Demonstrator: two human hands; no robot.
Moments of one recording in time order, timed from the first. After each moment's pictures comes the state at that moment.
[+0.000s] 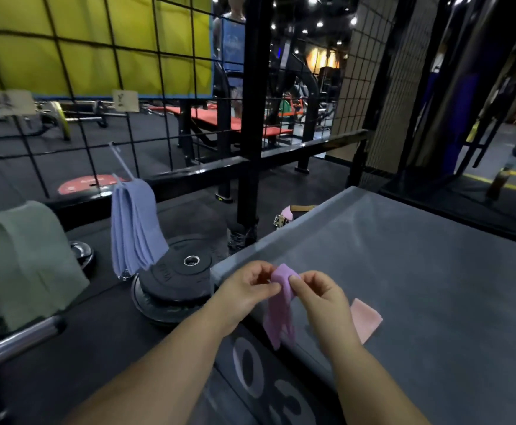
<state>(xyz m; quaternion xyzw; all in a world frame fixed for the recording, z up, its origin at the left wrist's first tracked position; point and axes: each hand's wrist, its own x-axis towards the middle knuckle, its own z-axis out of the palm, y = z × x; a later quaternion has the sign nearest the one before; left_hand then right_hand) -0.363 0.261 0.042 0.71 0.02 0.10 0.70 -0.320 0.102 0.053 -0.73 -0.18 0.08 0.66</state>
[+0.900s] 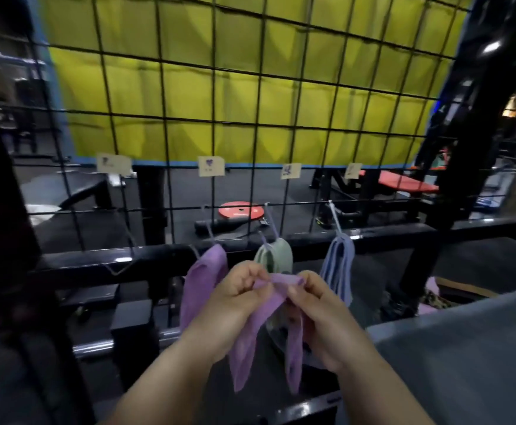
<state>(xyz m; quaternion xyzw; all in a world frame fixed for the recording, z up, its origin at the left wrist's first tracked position) -0.603 0.413 0.133 0.65 0.16 0.37 0.65 -0.472 0.322 0.135 -0.44 -0.37 0.47 0.67</state>
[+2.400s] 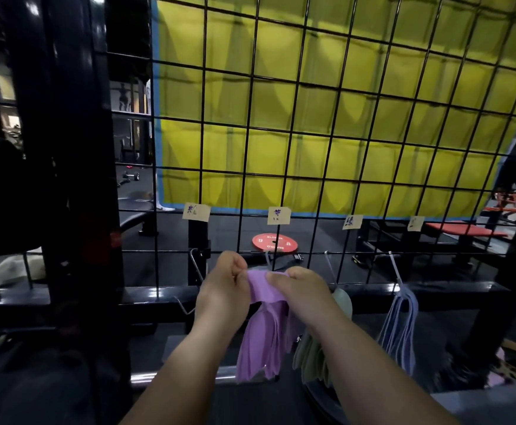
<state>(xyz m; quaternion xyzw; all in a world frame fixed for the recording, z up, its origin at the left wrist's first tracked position) -0.670 0.487 0.189 0.70 0.44 0.48 0.30 -0.540 0.434 0.210 -0.71 -0.51 0.20 0.45</state>
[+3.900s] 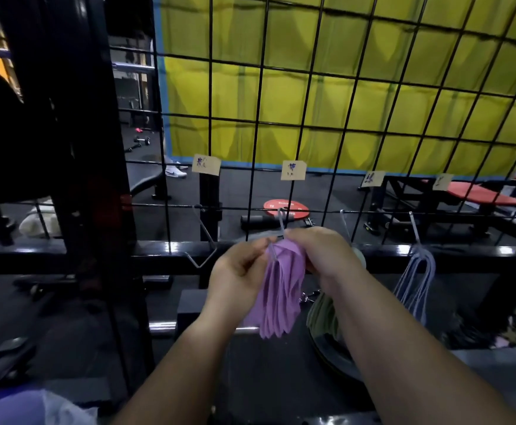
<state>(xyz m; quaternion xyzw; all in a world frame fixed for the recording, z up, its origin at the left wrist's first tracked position) -0.675 0.466 0.152 0.66 0.29 0.55 0.42 -0.533 0.445 0.203 -0.64 -0.40 0.34 0.57</state>
